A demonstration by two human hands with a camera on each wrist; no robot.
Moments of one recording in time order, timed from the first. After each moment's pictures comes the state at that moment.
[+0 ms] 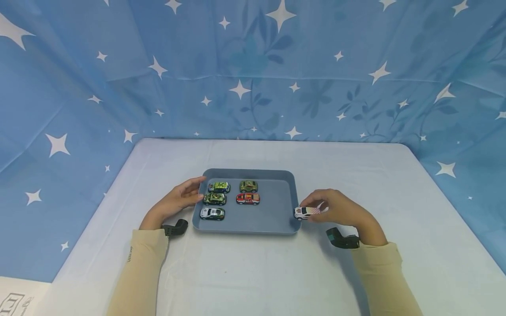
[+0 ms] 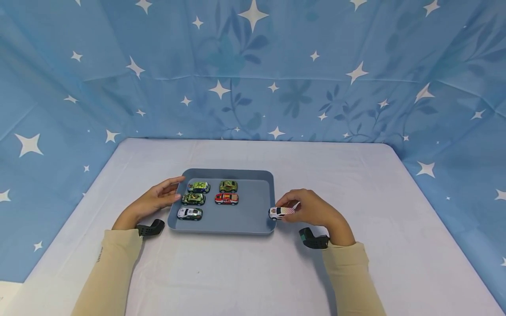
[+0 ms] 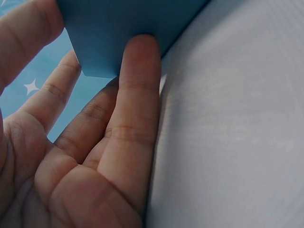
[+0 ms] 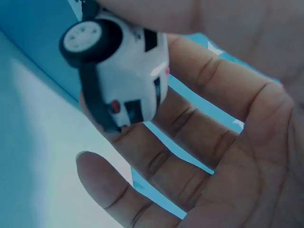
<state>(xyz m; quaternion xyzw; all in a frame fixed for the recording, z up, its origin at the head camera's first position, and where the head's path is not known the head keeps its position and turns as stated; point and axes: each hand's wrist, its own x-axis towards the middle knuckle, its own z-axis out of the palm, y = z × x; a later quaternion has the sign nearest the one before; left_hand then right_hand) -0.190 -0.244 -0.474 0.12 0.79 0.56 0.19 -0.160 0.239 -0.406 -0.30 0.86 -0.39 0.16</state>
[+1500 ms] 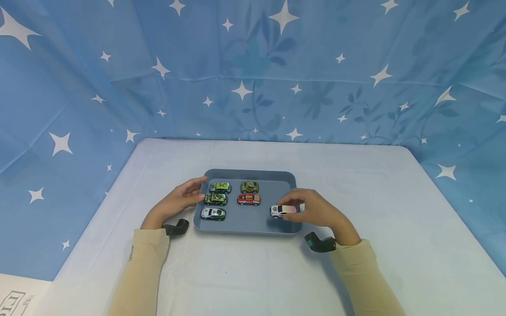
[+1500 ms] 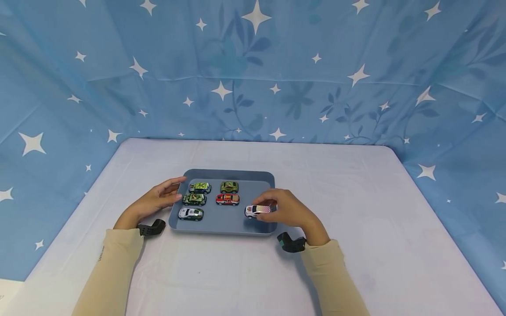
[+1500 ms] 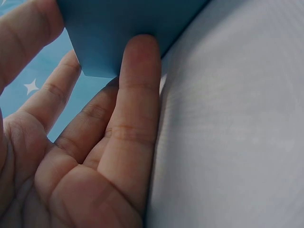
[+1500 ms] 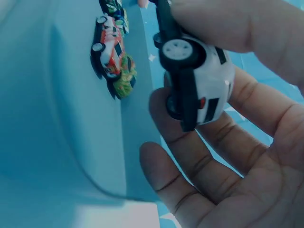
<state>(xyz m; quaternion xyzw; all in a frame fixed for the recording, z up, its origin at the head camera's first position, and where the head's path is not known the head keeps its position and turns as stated) -0.190 -0.244 -0.475 0.12 0.80 0.56 0.18 -0.163 0.187 -0.419 -0.32 0.85 -0.41 0.12</state>
